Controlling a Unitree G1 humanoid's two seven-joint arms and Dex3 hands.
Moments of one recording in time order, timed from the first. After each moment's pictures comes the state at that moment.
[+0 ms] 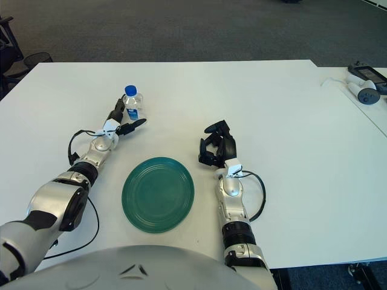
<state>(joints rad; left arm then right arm) -0.66 0.13 -0.04 1.23 0.20 -0.46 0.13 -0.05 0.07 -0.06 0.46 -0.02 -0.55 -0.06</state>
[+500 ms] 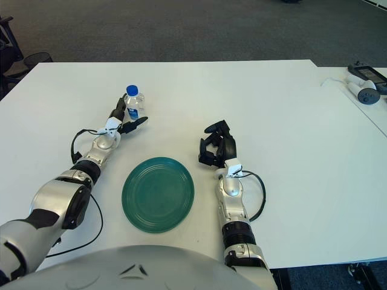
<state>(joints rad) -0.69 0.10 -0.01 1.25 0.20 -0.43 0.13 -0.05 0.07 -0.06 0.46 -0.02 -0.55 -0.07</state>
